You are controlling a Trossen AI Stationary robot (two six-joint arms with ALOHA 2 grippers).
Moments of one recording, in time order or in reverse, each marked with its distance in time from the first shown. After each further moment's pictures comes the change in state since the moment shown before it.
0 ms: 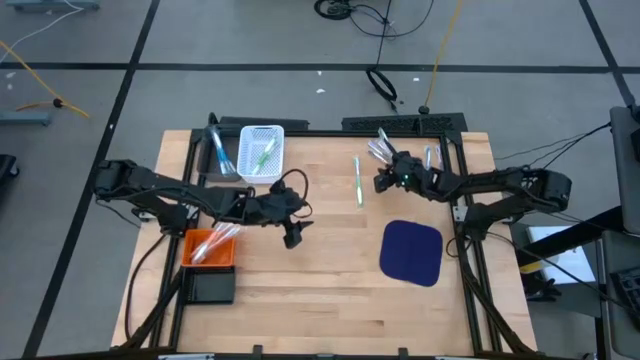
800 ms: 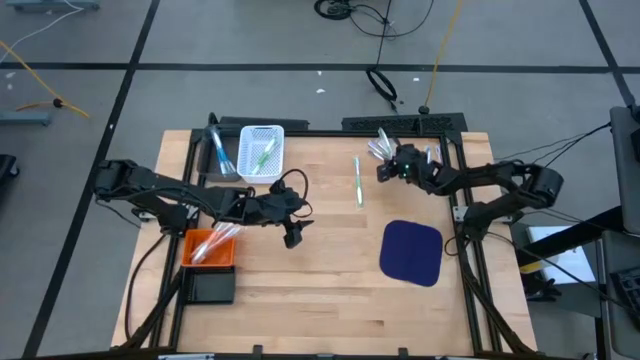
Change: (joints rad) left arm -0.004 0.000 0.000 -0.001 -0.013 0.004; right arm -0.140 0.086 0.000 0.090 0.006 -0.052
